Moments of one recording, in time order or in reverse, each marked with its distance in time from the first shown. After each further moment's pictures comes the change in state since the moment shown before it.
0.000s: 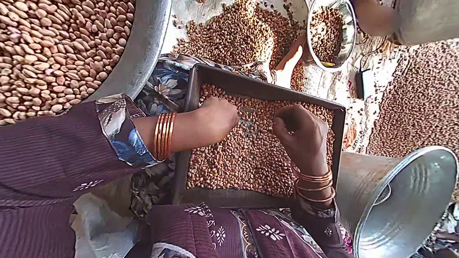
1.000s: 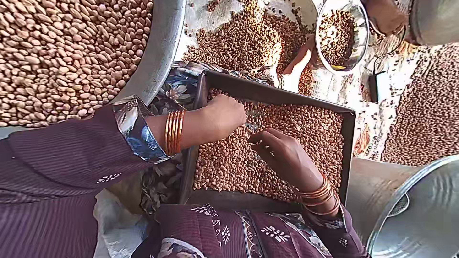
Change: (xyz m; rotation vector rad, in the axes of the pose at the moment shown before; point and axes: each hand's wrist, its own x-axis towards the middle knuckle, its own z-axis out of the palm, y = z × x) left_hand 0.002 -0.008 -0.005 0.106 0.076 0.031; right_hand -0.009 -0.014 0.014 0.099 -0.365 -0.233
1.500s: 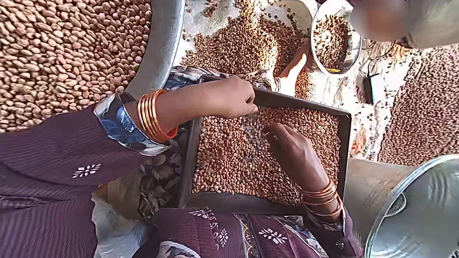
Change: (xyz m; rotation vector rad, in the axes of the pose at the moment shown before) left_hand 0.004 -0.037 -0.025 -0.592 0.187 0.043; right_hand -0.002 0.002 -0.011 -0.208 0.045 0.229
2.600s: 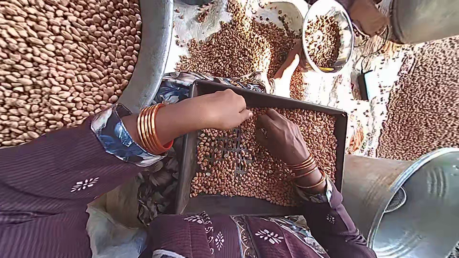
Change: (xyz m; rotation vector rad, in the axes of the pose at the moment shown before) left_hand 0.003 0.004 0.011 0.018 -0.061 -0.048; right_hand 0.039 0.026 0.018 -0.122 0.029 -0.096
